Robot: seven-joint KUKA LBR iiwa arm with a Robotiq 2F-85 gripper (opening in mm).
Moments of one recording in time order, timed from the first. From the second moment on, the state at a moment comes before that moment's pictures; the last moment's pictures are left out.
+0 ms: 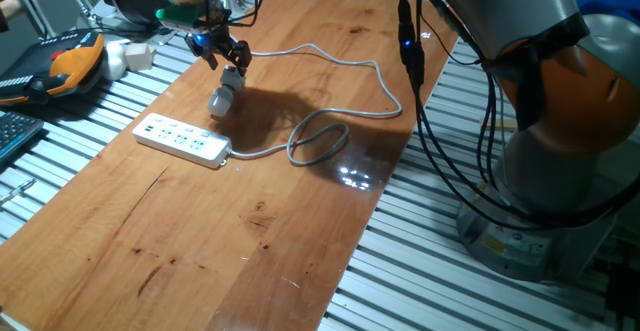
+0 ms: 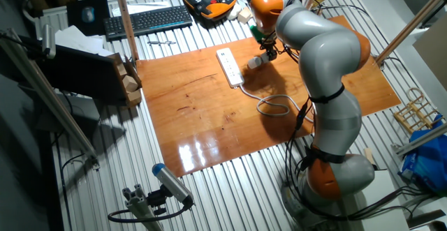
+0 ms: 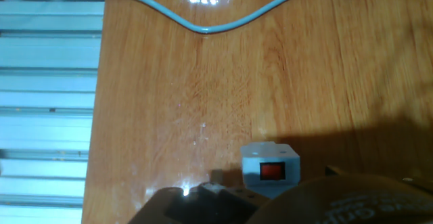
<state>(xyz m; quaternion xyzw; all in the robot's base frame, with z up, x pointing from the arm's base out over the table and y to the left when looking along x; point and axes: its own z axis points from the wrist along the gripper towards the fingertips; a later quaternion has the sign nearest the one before) 0.682 -0.091 0.085 0.67 0.73 -0.08 0.10</state>
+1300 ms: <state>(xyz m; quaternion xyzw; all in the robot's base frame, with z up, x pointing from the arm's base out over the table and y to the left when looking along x) 0.679 -0.095 0.075 0.68 0.71 -0.09 0.12</state>
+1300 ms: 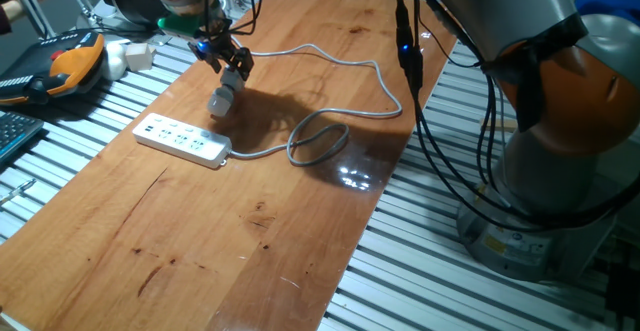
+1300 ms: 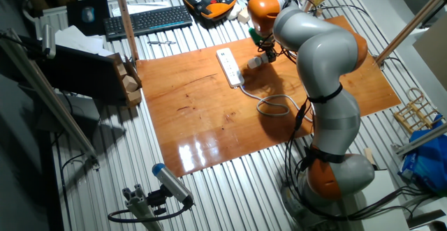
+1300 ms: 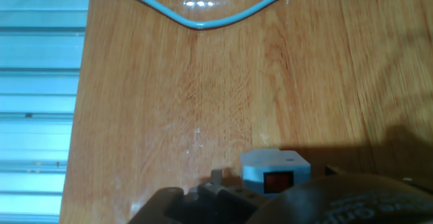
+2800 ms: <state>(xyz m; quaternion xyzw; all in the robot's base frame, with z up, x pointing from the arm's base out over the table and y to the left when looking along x) 0.677 -0.097 0.072 0.68 0.72 -0.09 0.12</state>
